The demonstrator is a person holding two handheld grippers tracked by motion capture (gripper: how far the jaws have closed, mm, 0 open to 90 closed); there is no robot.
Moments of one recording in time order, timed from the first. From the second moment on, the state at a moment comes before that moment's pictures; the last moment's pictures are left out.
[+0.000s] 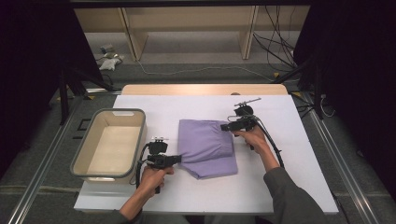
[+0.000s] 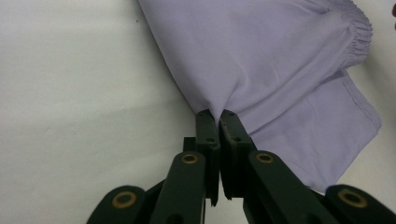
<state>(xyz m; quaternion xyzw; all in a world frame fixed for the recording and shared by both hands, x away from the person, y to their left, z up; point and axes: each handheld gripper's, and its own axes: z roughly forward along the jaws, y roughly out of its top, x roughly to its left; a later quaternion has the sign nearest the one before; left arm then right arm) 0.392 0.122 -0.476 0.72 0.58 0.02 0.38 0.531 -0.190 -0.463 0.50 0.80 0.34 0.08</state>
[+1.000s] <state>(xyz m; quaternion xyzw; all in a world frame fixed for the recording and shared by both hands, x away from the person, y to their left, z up) 0.392 0.123 -0.475 0.71 0.58 0.02 0.39 0.546 -0.165 -0.472 0.50 0.82 0.29 0.02</state>
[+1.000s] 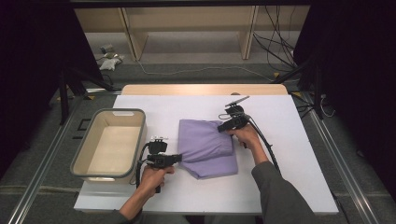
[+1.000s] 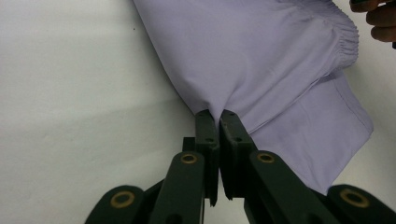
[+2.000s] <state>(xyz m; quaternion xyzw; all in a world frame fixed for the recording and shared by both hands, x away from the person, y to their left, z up) 0.385 0.139 -0.433 0.72 0.55 0.02 0.43 0.529 -0.163 -0.436 0.51 0.77 0.38 0.02</state>
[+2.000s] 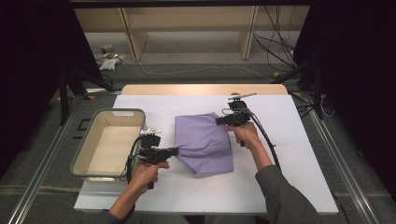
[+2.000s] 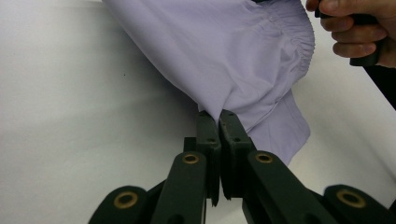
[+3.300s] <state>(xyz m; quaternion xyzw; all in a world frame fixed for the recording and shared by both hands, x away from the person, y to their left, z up) 0.368 0.199 -0.381 0.71 0.52 0.02 0.47 0.514 -0.112 -0.381 0.48 0.75 0.44 0.03</state>
